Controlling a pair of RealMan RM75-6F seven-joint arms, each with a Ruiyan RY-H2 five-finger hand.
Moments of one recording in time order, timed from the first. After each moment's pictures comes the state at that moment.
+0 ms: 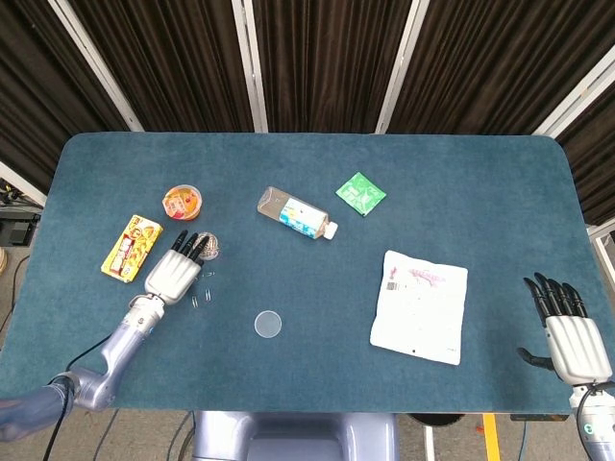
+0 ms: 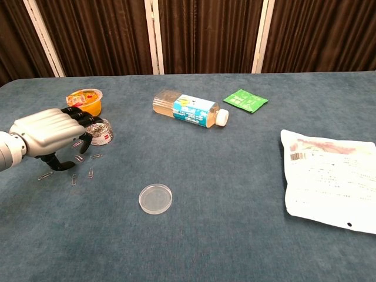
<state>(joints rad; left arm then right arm) -0.67 -1.65 -0.04 -1.09 1.31 0.93 0.60 0.11 -1.10 0.05 -1.59 -1.47 1.39 -0.02</state>
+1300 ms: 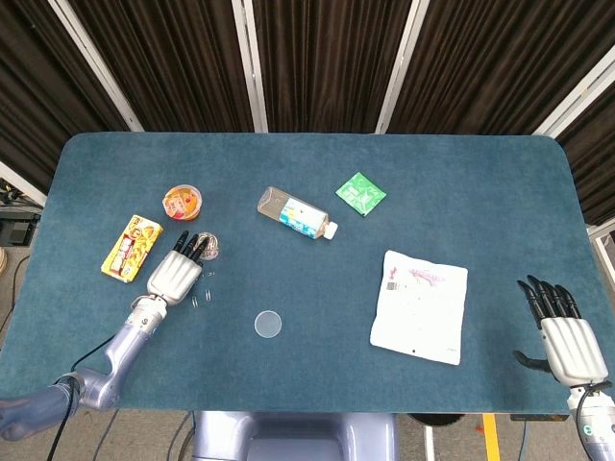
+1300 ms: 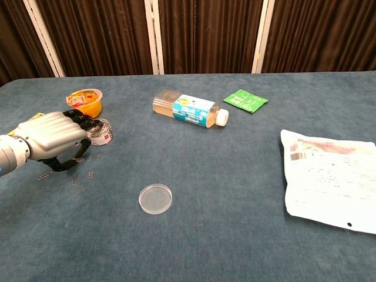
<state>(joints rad) -0.67 -1.68 -0.04 -1.07 1.28 0.92 0.67 0.12 -1.09 0.03 -1.59 -1.49 1.37 0.02</state>
